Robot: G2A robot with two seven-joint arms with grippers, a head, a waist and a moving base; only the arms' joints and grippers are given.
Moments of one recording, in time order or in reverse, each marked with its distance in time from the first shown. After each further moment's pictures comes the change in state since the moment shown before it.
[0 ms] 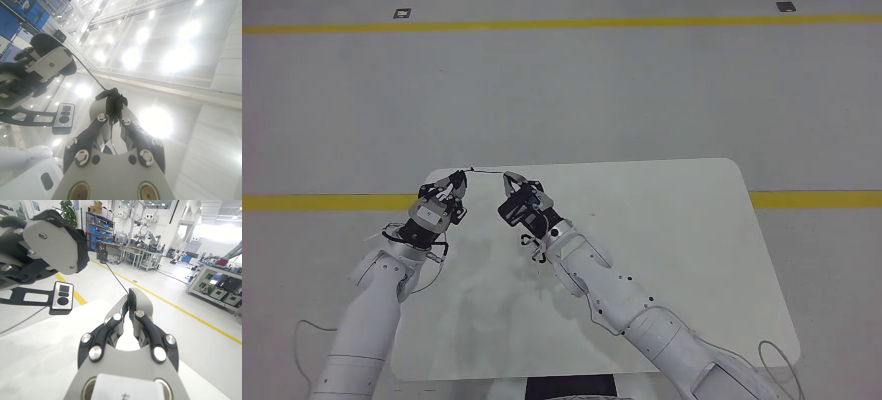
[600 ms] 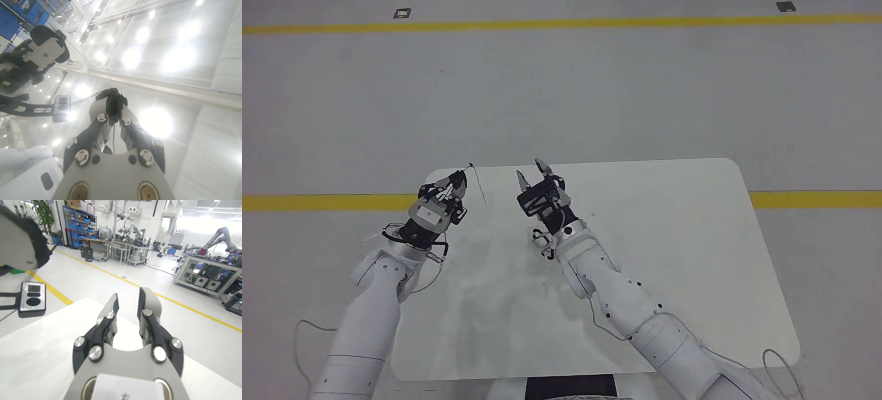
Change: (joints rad) left arm 0.000 0.000 0.000 0.000 0.000 0.000 0.000; right arm -0.081 0.020 0.083 -0.098 0.042 0.094 0.017
